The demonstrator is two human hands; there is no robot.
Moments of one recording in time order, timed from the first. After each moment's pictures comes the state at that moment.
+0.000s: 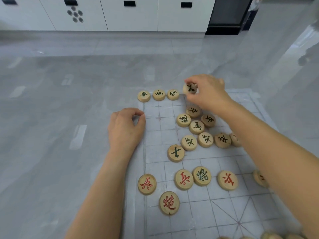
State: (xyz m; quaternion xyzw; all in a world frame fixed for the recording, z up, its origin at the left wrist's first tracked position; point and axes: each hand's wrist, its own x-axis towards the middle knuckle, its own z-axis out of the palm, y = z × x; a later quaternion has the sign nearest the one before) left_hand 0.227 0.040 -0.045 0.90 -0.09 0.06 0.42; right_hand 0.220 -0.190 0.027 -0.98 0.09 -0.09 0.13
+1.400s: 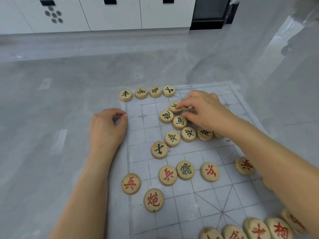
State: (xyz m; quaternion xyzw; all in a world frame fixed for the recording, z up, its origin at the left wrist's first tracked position) left_hand 0.227 0.040 -0.043 0.91 -0.09 0.07 0.41; right_hand 0.149 -0.204 0.020 -0.99 0.02 -0.01 0.15
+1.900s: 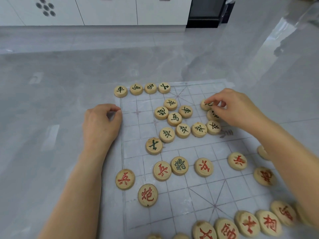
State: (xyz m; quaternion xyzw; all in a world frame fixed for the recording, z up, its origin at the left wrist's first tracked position) left_hand 0.231 0.041 -0.048 0.91 -0.09 0.07 0.40; right_hand 0.112 -0.262 0.021 -0.98 0.14 -0.05 0.16
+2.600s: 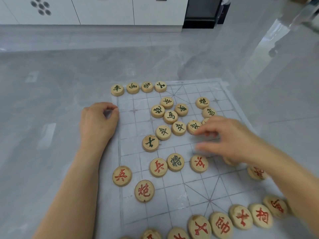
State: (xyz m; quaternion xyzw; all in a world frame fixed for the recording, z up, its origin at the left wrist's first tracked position) left_hand 0.232 0.041 -0.049 0.90 -0.09 0.06 0.42; right_hand 0.050 -0.215 0.030 -0.96 0.06 0.04 0.26
